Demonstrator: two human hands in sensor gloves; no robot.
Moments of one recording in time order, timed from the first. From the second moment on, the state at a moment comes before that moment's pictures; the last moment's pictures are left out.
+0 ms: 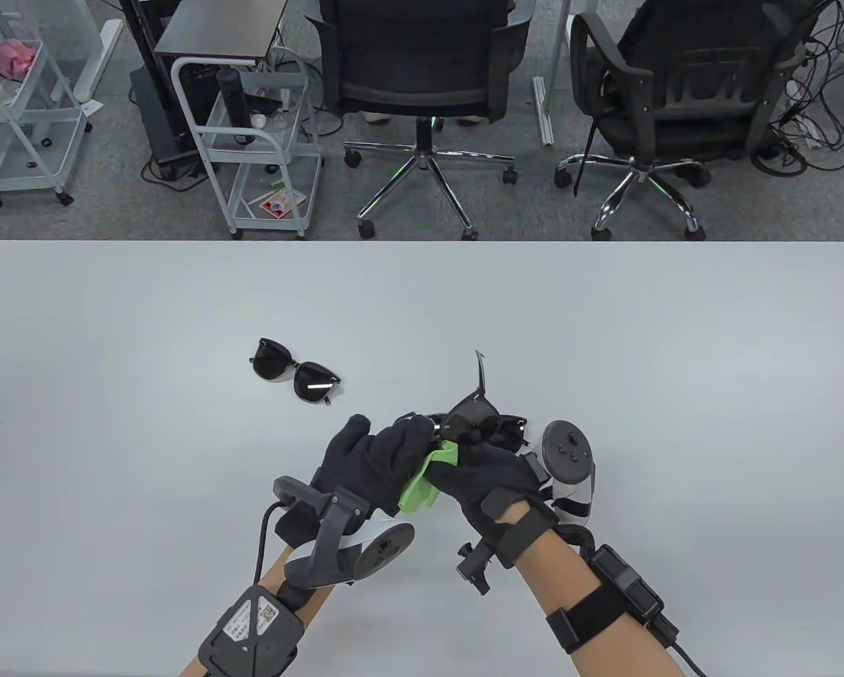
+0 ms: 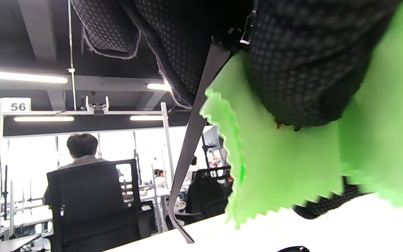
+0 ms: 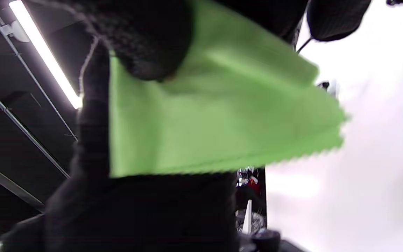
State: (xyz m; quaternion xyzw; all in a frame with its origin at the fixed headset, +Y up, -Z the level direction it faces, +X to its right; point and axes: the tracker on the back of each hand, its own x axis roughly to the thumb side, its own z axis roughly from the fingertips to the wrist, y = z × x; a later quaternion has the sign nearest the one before) left_hand -0.111 -0.636 -0.228 0.26 -0.26 -0.02 0.93; right_hand 0.079 -0.713 -0.284 0.17 0.12 0.67 0.72
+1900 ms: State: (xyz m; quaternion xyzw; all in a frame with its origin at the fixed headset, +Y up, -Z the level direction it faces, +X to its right) left_hand -0.114 -0.642 -0.234 0.23 -0.26 -0.01 0.94; right_hand 0.075 -0.716 -0.285 0.17 0.11 0.71 0.67
